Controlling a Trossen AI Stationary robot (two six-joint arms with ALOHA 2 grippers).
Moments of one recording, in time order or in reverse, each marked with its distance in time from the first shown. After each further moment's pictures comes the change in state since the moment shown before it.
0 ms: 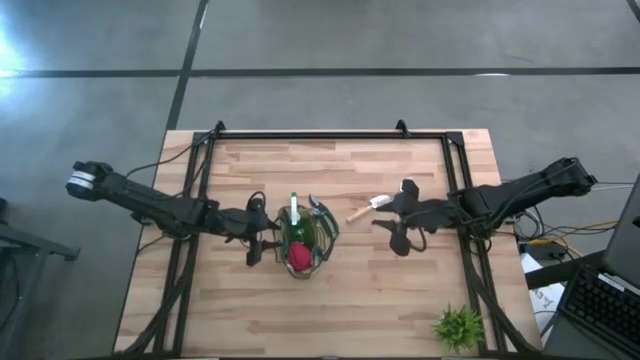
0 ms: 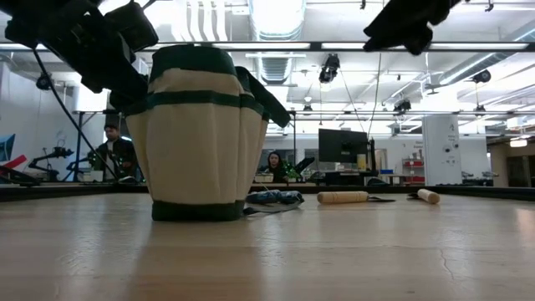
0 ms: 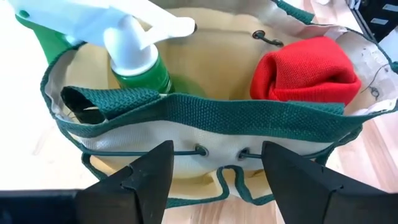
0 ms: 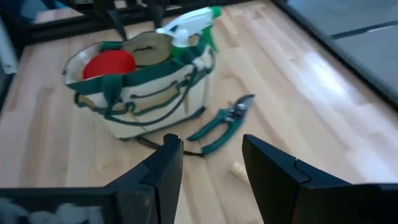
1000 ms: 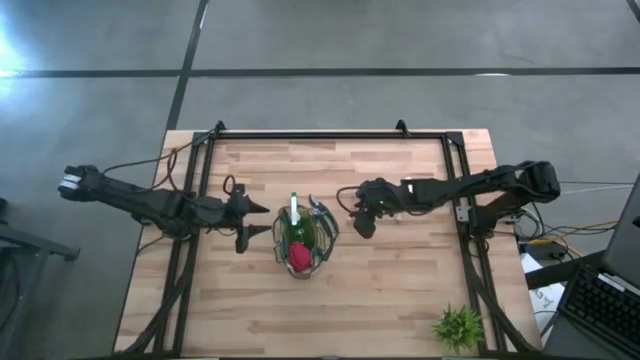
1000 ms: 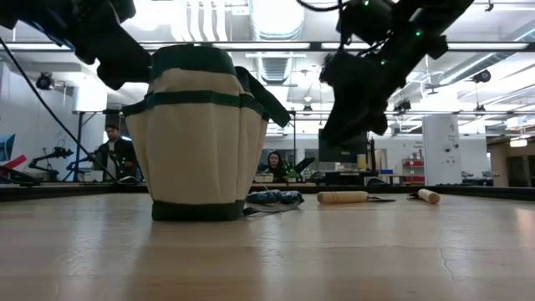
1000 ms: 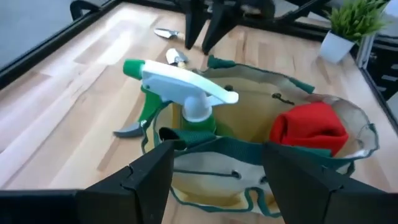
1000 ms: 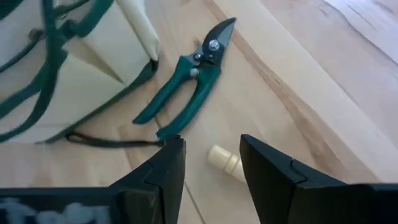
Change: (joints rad) left arm 0.000 -0.280 0.013 -0.147 -0.150 -0.004; right arm -0.347 0.406 -0.022 0.206 -0.324 0.066
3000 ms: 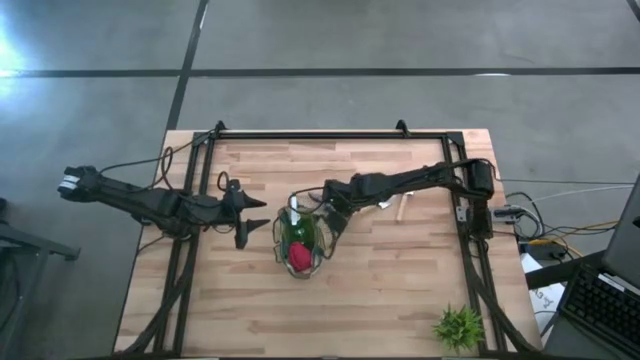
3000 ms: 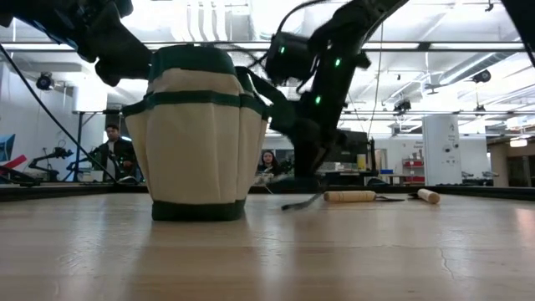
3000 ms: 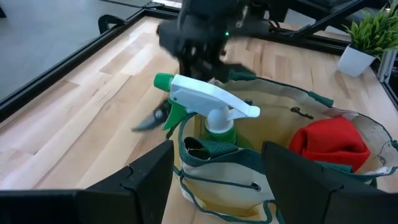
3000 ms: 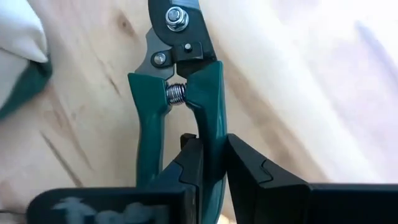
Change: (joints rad) left arm 0.002 -0.037 -0.001 -0.013 -0.083 0.001; right arm -0.040 0.462 0.492 -0.406 0.121 -0.020
